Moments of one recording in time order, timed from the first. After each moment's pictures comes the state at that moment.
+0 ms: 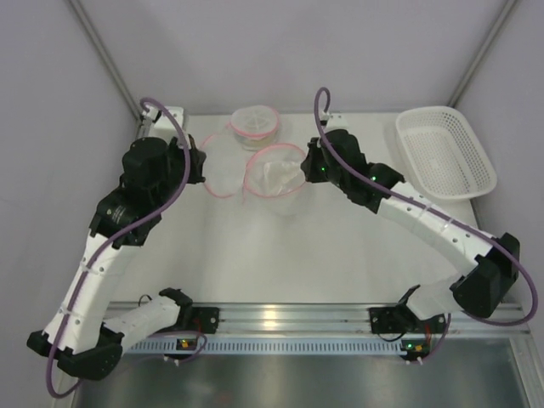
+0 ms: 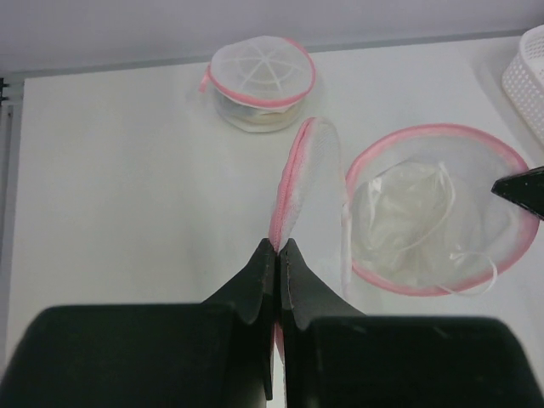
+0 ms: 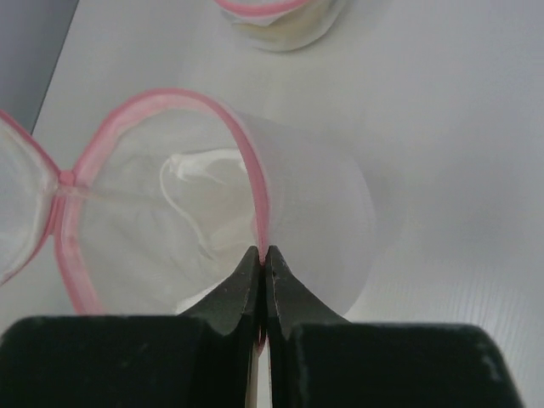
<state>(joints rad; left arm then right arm) -0.45 0.98 1.39 -0.70 -0.20 -0.19 0.76 1.39 1.33 -0.42 0.26 0.48</state>
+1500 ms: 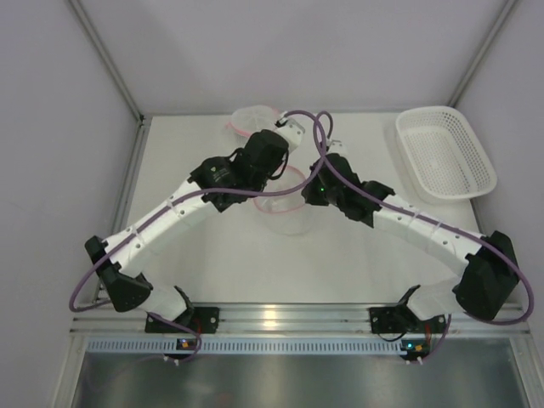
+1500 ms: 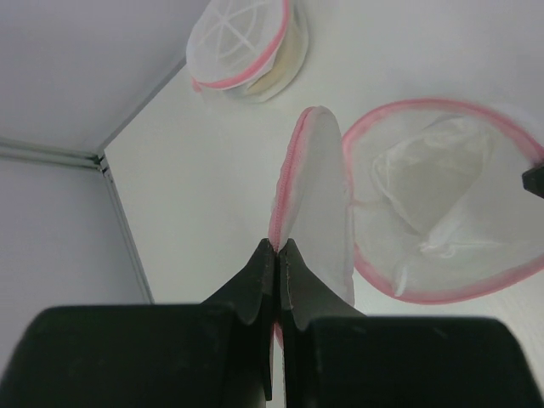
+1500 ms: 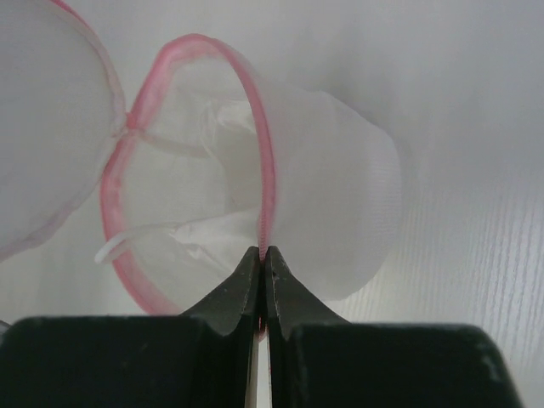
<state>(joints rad) -0.89 1.46 1.64 -0.83 -0.64 0.15 0.78 1.39 1.12 -0.38 0.24 0.68</state>
